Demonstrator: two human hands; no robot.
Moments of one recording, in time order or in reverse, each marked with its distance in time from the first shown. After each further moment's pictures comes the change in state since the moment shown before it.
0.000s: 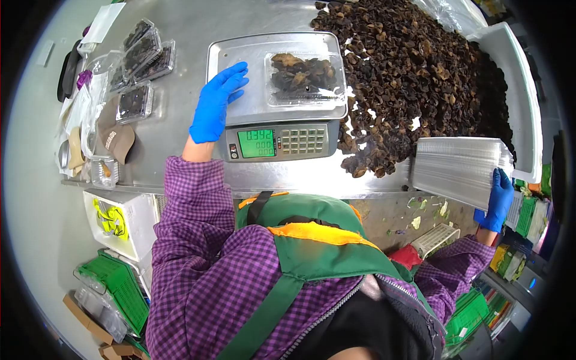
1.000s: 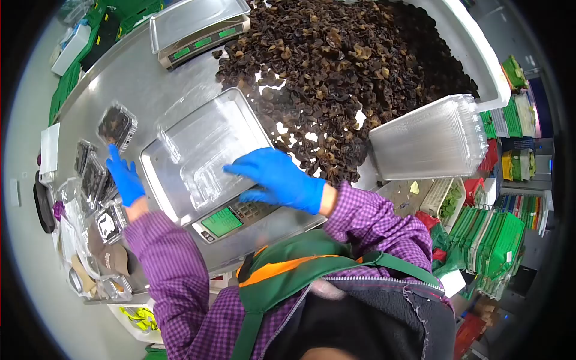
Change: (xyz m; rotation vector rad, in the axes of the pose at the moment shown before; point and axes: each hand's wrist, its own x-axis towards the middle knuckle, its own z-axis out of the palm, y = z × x) left_hand 0.130 0.018 -0.055 -0.263 0.514 0.143; right_hand -0.121 -0.339 0.222 0.586 -0.368 -1.060
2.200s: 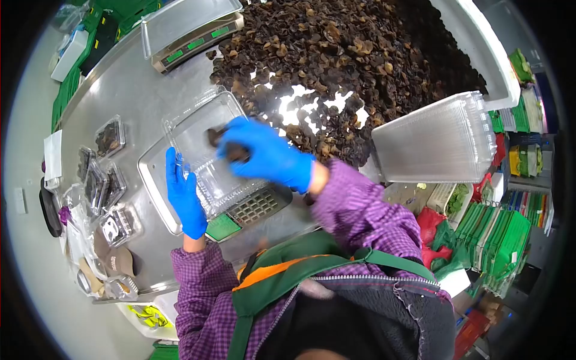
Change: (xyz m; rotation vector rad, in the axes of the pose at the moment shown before) left_hand -0.153 -0.050 0.057 0.324 -0.532 0.268; right_hand 0.028 0.038 -0.017 0.469 0.145 0.260
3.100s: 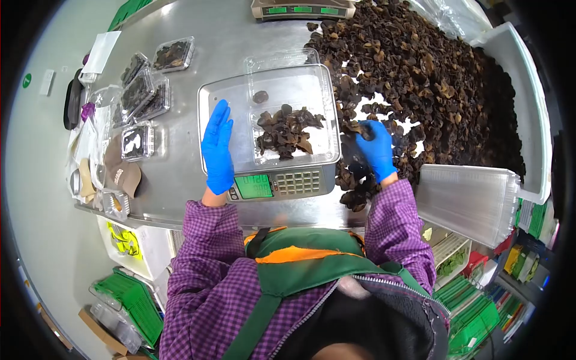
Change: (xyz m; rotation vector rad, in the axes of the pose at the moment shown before) left_hand -0.011 -0.002 -0.045 -0.083 0.223 -0.075; right_hand -0.073 0.121 -0.032 -0.401 0.191 0.379
